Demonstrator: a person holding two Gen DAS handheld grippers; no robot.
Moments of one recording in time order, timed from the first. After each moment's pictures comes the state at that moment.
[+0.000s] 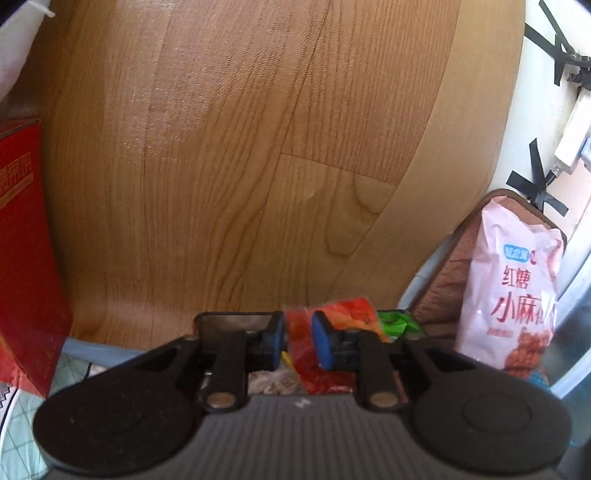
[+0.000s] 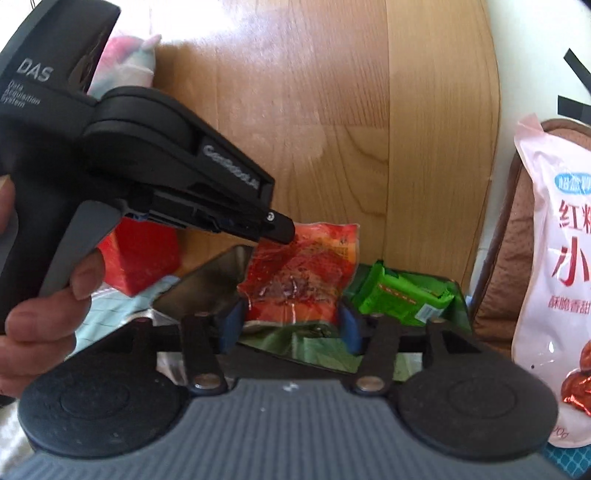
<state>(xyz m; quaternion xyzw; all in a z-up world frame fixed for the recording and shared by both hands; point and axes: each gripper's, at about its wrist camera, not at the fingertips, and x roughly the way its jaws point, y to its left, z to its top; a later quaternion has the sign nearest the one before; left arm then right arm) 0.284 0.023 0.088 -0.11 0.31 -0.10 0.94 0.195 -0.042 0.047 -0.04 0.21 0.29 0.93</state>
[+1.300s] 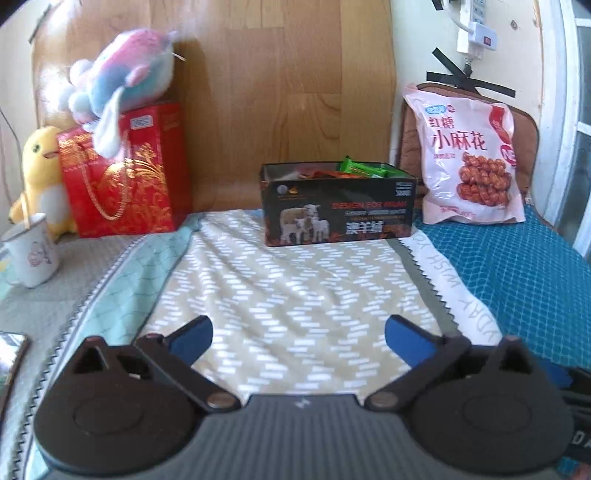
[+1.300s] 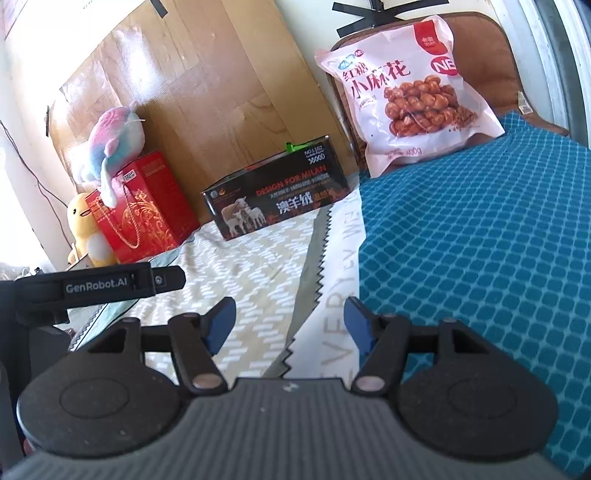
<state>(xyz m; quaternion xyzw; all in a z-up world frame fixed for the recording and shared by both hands) 0.001 -0.029 0.048 0.01 0.30 0.02 0.95 -0.032 -0.172 0.004 0.18 0.28 0.22 0.92</state>
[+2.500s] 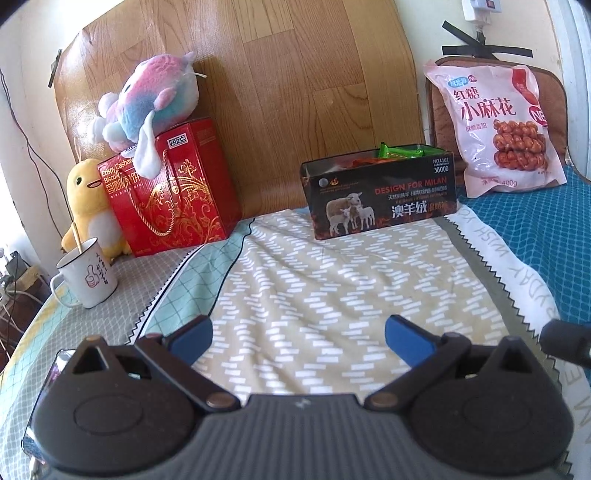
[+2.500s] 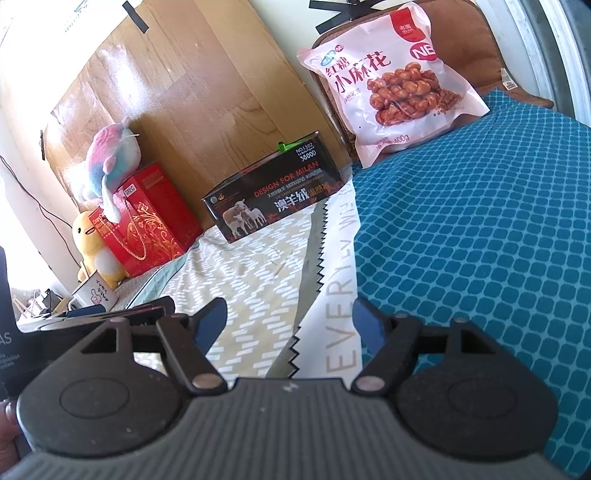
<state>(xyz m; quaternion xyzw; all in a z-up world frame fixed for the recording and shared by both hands) -0.009 -0.036 0.043 0.10 0.30 0.10 0.95 -0.041 -0.181 0.008 0.22 0.29 0.20 0.91</state>
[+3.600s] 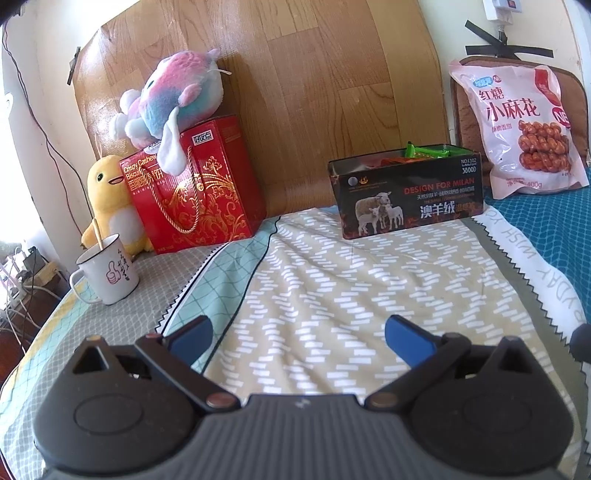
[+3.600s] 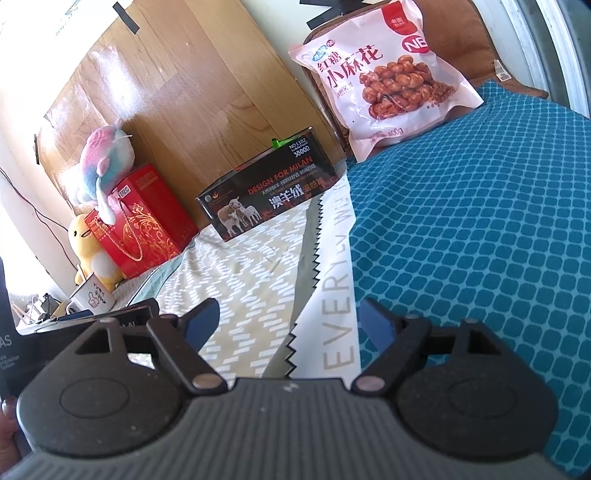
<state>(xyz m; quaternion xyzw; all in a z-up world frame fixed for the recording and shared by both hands) -0.007 -0.025 0.042 0.10 0.29 0.13 0.94 -0.040 -0.181 0.007 0.23 0.30 0.19 0.90</state>
